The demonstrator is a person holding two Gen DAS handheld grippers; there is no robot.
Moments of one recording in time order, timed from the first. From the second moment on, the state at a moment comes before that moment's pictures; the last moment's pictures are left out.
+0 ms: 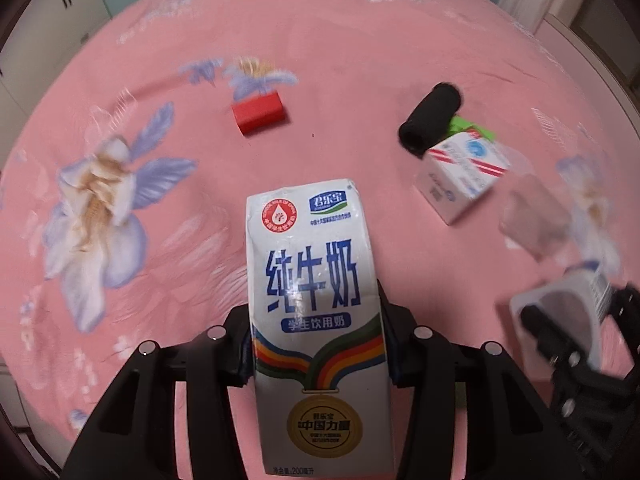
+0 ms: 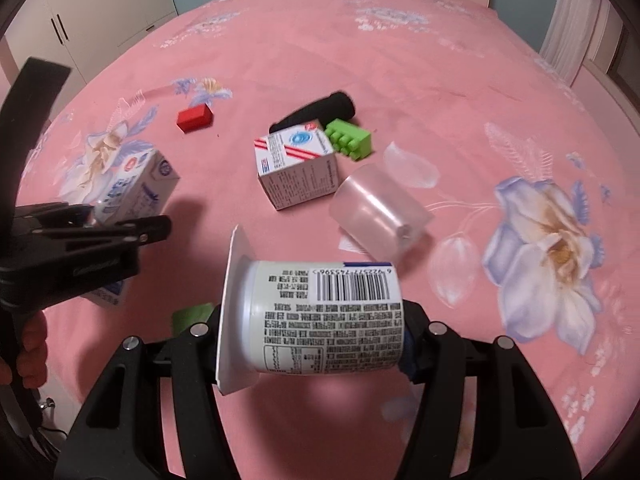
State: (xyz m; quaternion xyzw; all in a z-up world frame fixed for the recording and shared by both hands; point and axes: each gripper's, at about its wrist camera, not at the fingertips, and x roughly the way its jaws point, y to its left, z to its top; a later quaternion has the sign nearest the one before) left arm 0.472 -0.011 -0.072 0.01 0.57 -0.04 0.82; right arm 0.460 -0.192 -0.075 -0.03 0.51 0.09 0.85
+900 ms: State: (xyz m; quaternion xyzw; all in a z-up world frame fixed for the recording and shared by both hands) left arm 0.278 -0.013 0.110 0.14 0.38 -0.06 0.91; right arm 0.286 -0.179 0.104 -0.09 0.37 0.11 0.92
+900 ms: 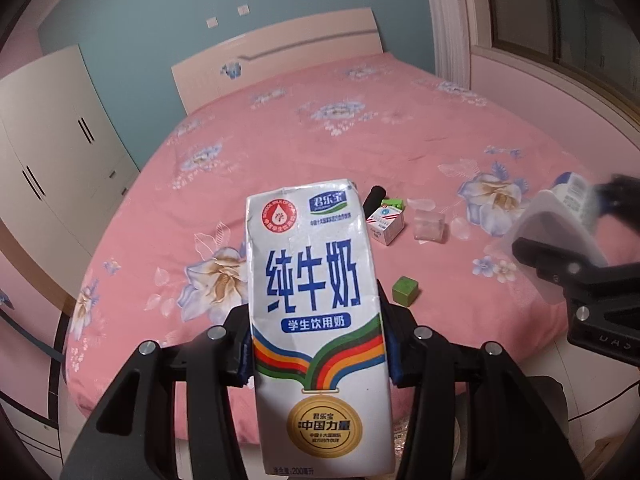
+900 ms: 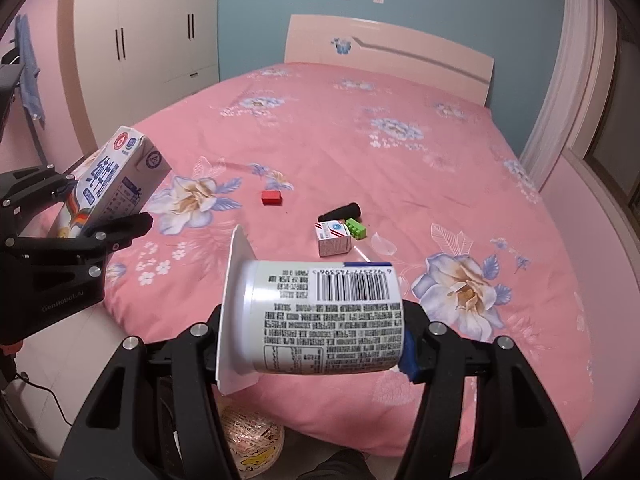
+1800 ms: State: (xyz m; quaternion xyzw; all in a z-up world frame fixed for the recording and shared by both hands) left arm 0.179 0.002 0.083 0.18 0.36 -0.08 0.91; right arm 0.200 -0.168 0.076 -0.10 0.38 0.15 0.91
